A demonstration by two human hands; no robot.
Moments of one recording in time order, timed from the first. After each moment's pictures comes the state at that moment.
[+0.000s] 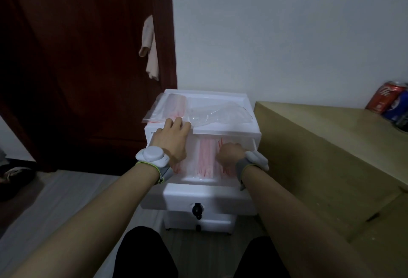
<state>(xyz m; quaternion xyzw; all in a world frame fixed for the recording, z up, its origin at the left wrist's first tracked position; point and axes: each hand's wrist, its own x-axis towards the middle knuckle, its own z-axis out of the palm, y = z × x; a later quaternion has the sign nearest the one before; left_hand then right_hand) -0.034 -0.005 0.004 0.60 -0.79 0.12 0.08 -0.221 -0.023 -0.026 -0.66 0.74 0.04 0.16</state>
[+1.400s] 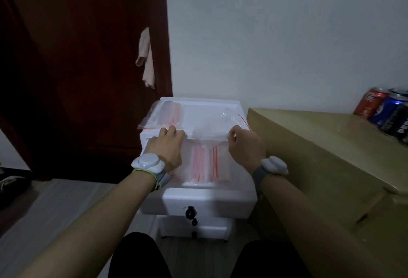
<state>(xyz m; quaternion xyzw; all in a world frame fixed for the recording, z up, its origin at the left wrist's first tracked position) -0.036 0.008 0.014 0.62 -0.78 0.07 0.06 -0.265 0.011 0.017 -0.67 0.69 -0.28 -0.05</state>
